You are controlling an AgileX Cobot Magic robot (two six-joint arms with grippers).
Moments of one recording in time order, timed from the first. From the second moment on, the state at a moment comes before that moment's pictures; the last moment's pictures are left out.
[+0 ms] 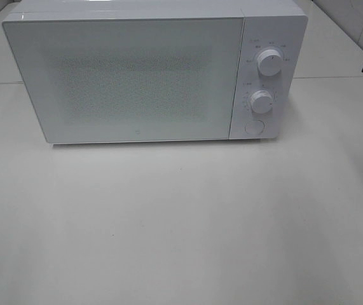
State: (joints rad) left arm 0.01 0.00 -0.52 -0.11 1.07 0.07; right arm 0.00 1.22 -0.49 -0.17 -0.32 0.44
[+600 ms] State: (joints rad) left arm 0.01 0.00 -0.52 -0.11 1.07 0.07; right arm 0.00 1.39 -0.38 -0.31 -0.73 1.21
